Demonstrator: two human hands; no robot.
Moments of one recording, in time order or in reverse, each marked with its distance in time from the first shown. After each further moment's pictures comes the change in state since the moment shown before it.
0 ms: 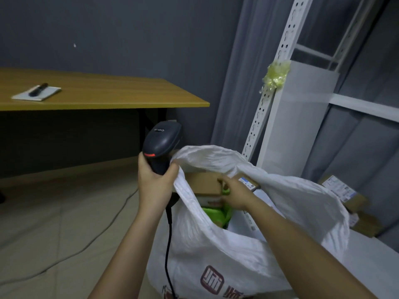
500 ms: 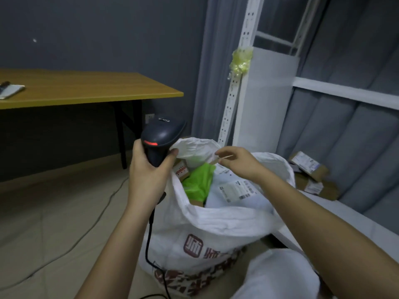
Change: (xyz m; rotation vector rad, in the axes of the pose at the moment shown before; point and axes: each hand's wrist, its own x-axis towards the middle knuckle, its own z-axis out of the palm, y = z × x) left_hand -0.053 0.036 0.005 0.156 -0.164 0.072; right_hand -0.071 0.021 -0.053 0.399 0.275 -0.115
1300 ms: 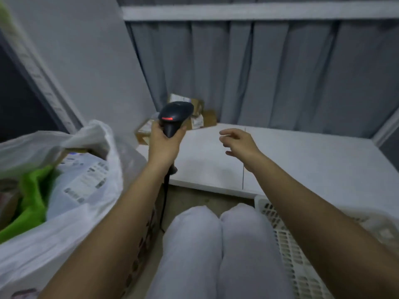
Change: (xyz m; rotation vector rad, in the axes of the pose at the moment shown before) left_hand -0.148 -0.005 0.358 -0.051 -0.809 -0.206; right_hand -0.225 0.234 -0.181 0.437 0.757 0.611
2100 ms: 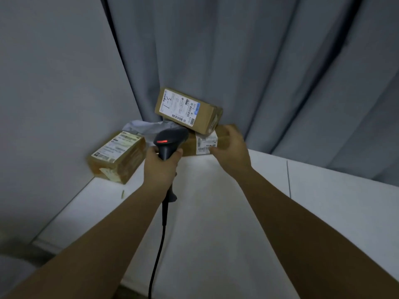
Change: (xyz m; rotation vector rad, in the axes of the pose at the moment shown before) left_hand 0.340 -0.244 0.140 -0.033 0.129 -0.309; right_hand 0.415 0.136 0.111 -0.346 0.122 -0.308
